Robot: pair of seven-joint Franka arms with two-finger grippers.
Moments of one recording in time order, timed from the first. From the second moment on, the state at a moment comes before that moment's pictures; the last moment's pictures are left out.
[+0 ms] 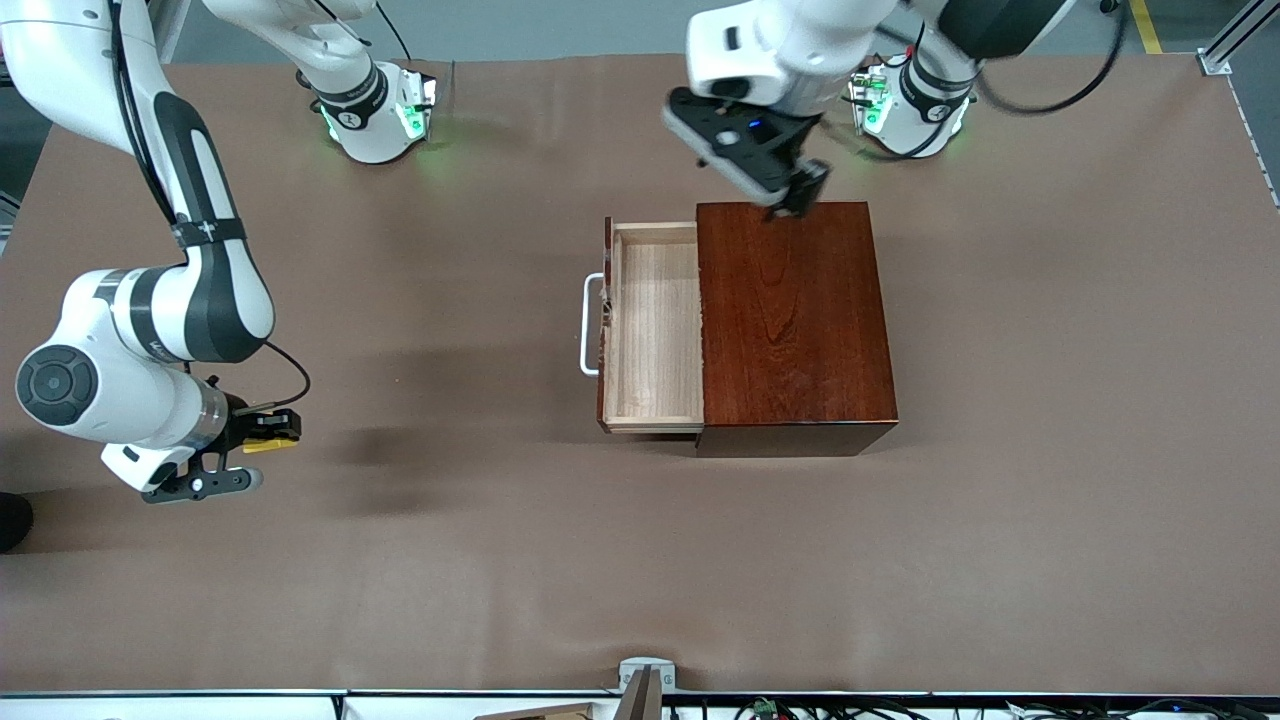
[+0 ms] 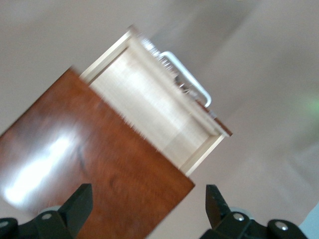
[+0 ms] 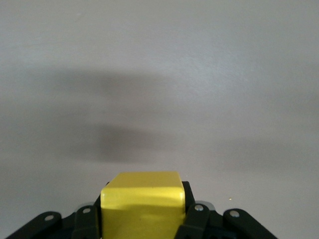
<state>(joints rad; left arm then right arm) -0.06 0.23 -0.76 -1.42 -0.01 1.70 0.07 0.03 0.48 -0.03 -1.67 -0.03 2.08 -0.09</state>
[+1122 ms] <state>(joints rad) -0.41 0.69 -0.64 -1.33 0.34 2.09 0.39 -0.02 0.61 -0.03 -1.88 -0.02 2.49 0.17</state>
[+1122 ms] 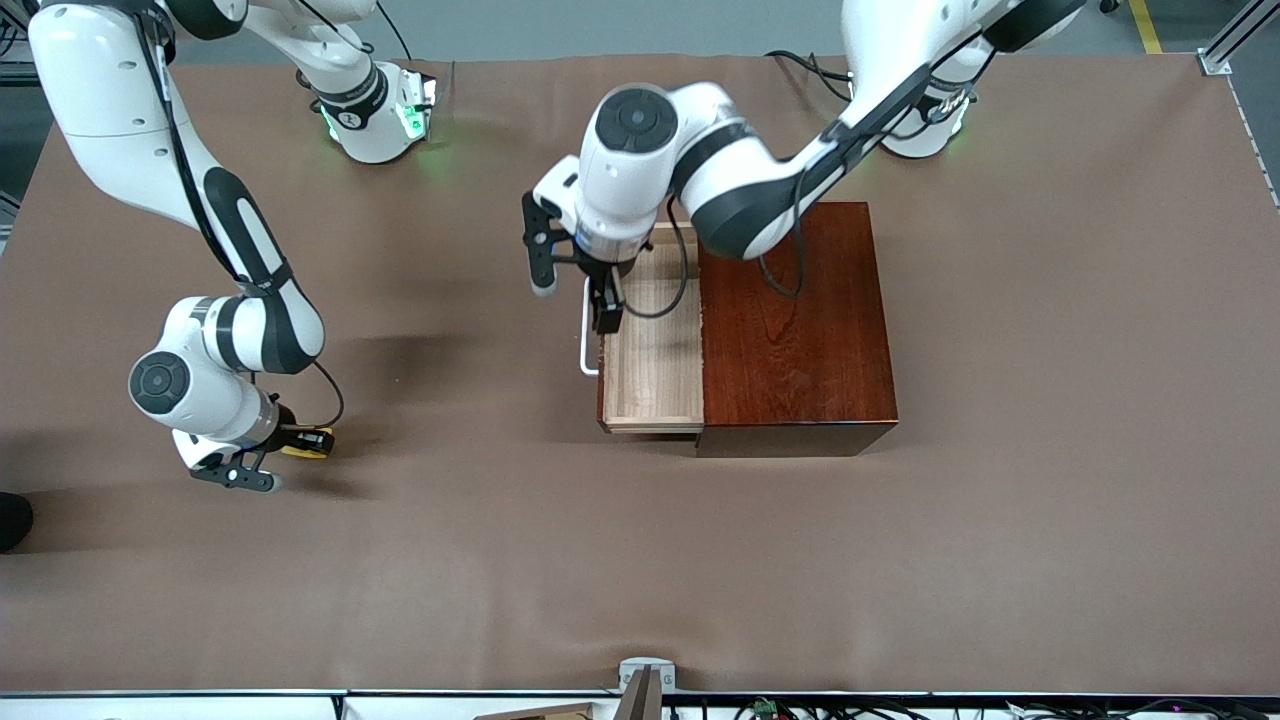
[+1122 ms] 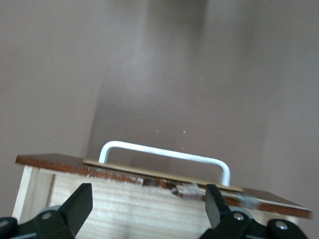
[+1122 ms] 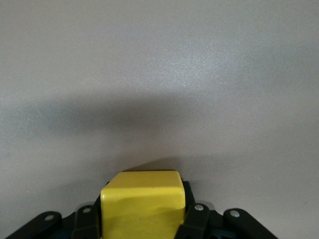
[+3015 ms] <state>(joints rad) -0.56 0.76 -0.45 -1.25 0.36 1.91 0.46 0.02 0.11 -0.02 -1.69 -0.02 1.80 0.00</state>
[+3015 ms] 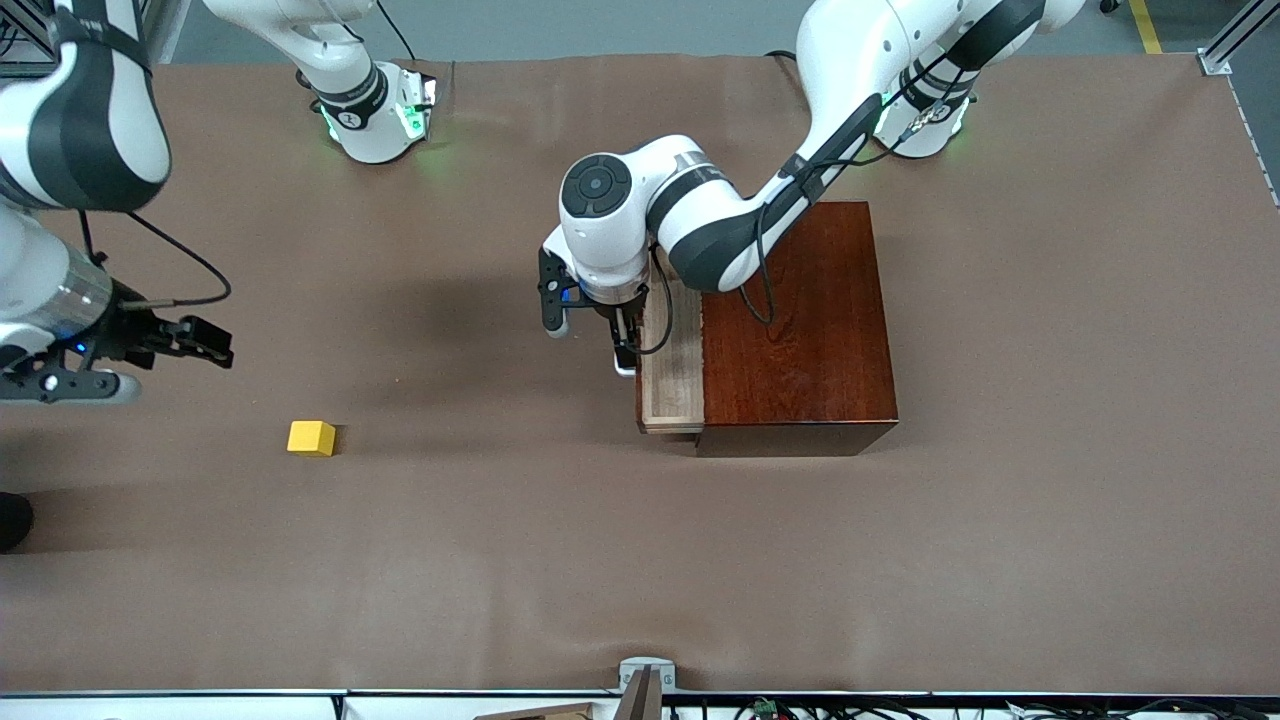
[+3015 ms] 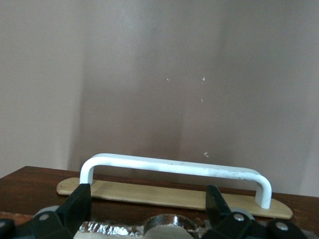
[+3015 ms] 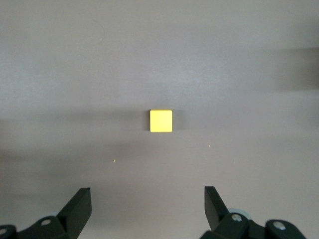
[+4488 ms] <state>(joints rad) -0.56 0.70 -0.40 -1.25 0.39 1.78 0.07 -0.03 -0.02 -0.03 -1.62 0.02 1.57 0.12</state>
